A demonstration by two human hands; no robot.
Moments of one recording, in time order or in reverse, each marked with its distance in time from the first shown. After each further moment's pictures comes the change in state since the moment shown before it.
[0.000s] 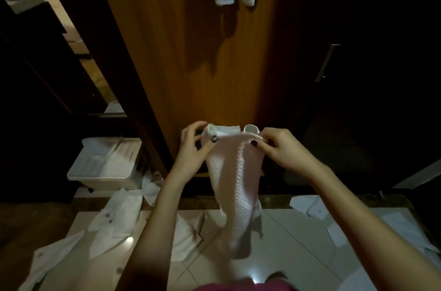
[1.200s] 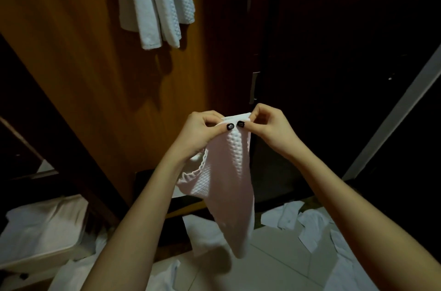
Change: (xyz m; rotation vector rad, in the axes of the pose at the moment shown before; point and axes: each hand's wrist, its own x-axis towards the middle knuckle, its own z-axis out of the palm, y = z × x) left_hand 0.061 0.147 0.089 -0.155 -0.398 0.354; right_hand -0.020 0.025 -0.107 0.380 0.501 0.052
